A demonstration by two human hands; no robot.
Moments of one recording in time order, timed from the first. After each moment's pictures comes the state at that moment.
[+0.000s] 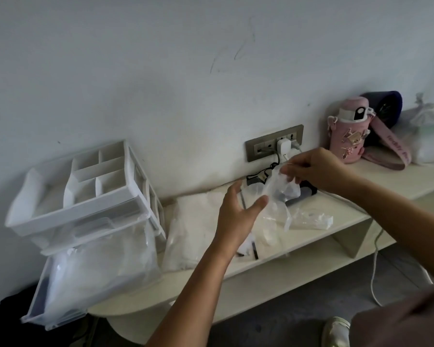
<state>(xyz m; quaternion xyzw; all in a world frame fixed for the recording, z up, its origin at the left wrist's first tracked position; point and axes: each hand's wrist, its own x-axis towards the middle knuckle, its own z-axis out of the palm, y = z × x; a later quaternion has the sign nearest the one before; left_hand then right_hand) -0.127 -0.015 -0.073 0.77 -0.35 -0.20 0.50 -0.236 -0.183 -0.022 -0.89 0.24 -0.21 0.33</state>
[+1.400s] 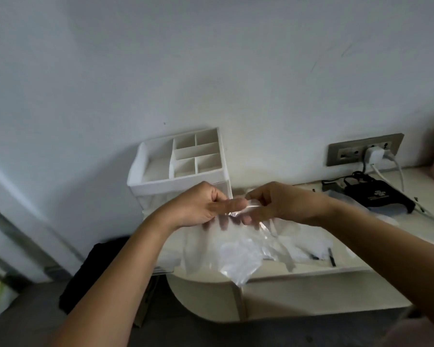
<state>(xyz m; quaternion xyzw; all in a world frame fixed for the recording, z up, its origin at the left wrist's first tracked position) -0.035 0.171 0.034 0.82 -0.39 -0.27 0.31 -0.122 -0.009 0.000 -0.84 -0.06 0.09 0.53</state>
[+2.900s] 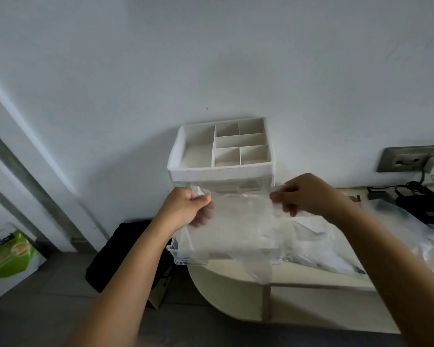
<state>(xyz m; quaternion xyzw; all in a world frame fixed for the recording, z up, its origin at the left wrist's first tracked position) 0.029 0.246 -0.022 0.84 -0.13 -0.16 0.50 -0.069 0.019 -0.011 -0.88 0.17 0.01 0.44</state>
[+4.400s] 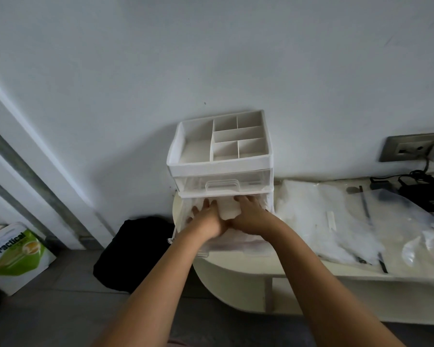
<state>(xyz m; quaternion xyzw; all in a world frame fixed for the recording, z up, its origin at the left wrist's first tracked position) 0.051 0.209 -0.099 0.96 -0.18 -0.19 0.10 -0.020 0.099 -0.078 -0.90 0.15 0.07 0.40</state>
